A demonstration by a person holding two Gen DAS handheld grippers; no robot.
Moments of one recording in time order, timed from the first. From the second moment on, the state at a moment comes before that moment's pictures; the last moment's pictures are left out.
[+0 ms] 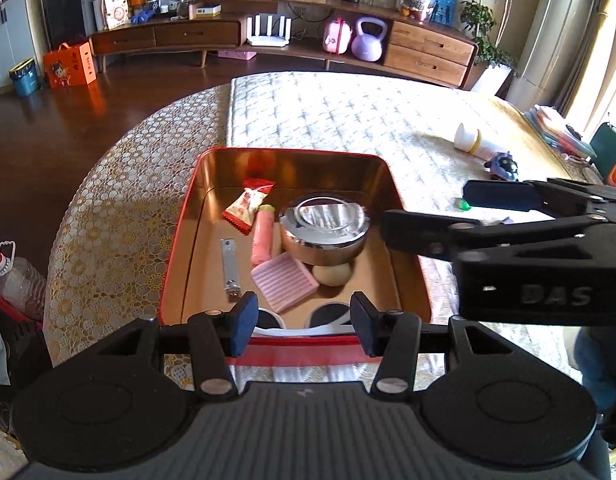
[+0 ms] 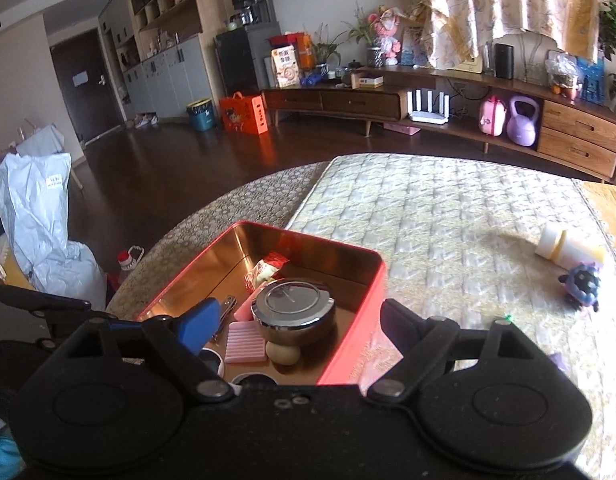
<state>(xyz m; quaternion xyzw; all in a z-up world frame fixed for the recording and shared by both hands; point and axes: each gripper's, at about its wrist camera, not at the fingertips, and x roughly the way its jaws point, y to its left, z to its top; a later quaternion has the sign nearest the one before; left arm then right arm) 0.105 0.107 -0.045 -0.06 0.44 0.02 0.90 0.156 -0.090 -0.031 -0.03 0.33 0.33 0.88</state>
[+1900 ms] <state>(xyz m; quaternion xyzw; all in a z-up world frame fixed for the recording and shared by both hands) 0.245 -0.062 -0.069 -0.01 0.43 -0.06 0.90 0.195 -0.250 -0.100 0.00 0.33 0.22 0.92</state>
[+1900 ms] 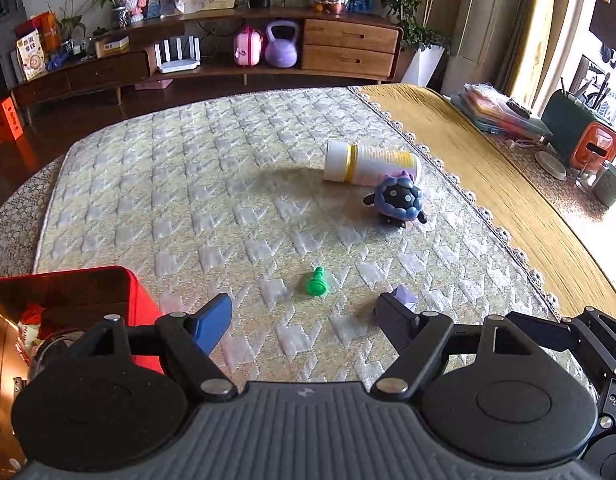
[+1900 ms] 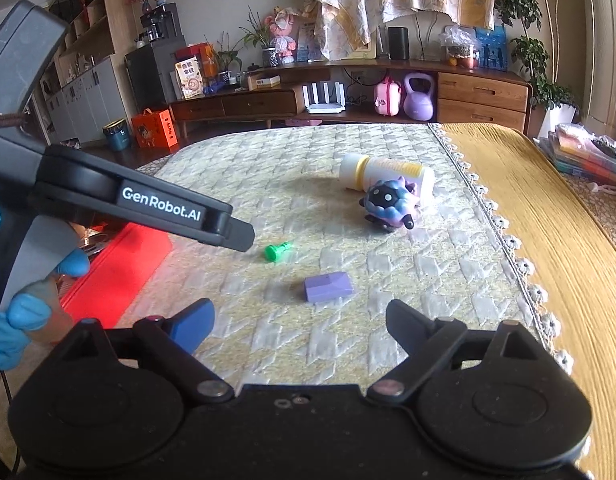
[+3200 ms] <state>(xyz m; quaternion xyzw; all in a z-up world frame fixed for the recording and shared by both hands) 0.289 -0.087 -0.125 0.03 0.43 -0.08 0.90 0.244 -0.239 -0.137 -0.02 0.33 0.22 0.92</state>
